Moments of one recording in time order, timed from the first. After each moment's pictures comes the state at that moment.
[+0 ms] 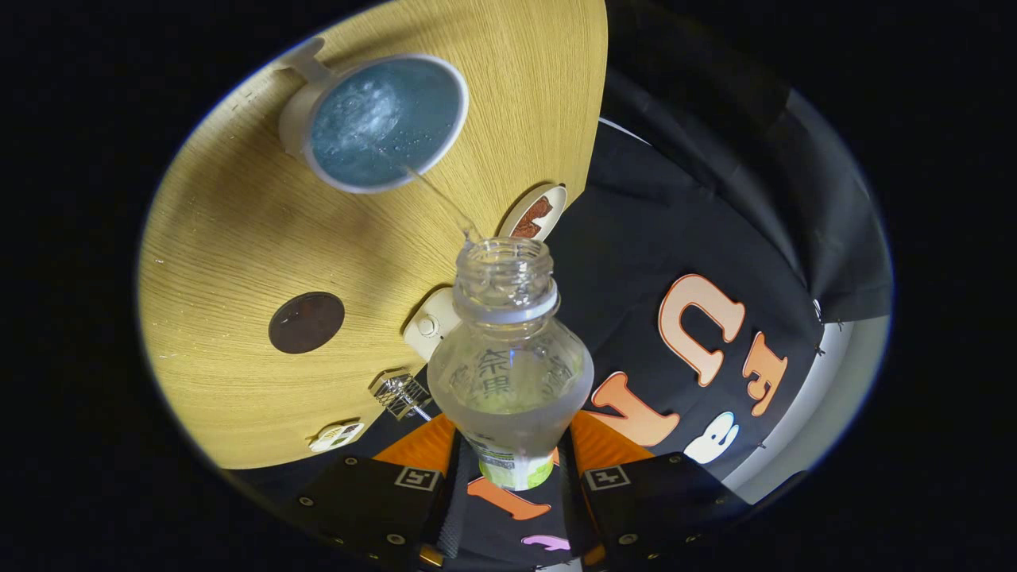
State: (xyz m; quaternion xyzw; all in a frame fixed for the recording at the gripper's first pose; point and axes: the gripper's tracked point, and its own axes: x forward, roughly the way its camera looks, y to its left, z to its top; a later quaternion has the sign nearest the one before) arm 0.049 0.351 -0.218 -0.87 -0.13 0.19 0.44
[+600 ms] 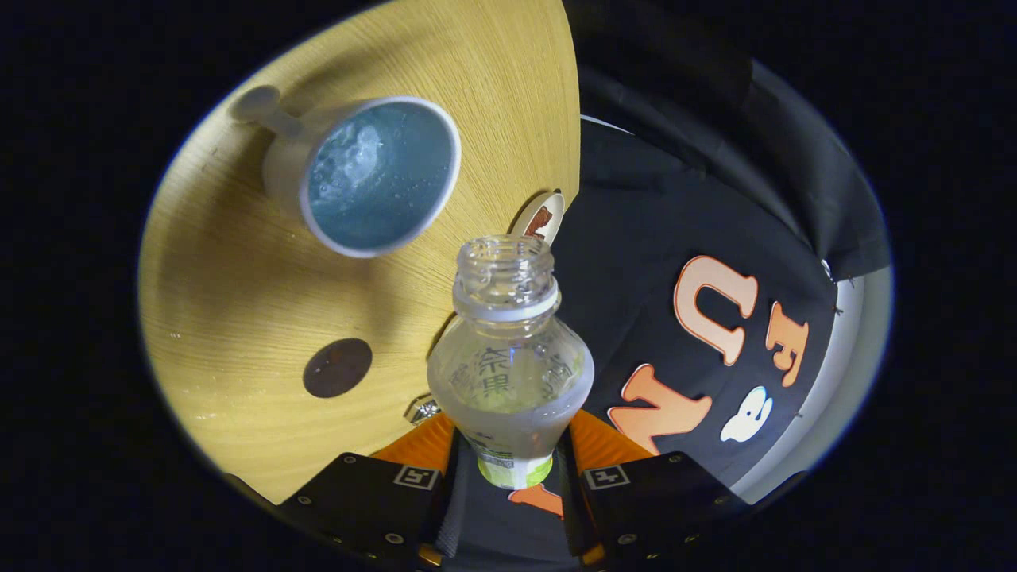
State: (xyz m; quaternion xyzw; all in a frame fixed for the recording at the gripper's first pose) arm 0.036 0.344 -0.258 -0.82 -0.09 0.22 0.52
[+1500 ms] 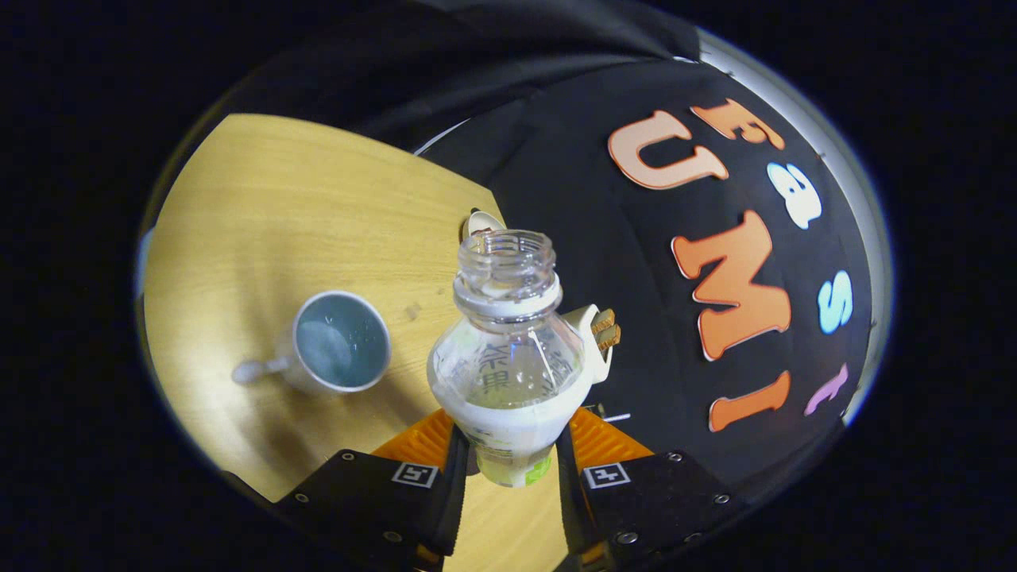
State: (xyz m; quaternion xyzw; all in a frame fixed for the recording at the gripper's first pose) arm 0.008 0.328 -0.252 -0.48 0.09 0.29 0.82
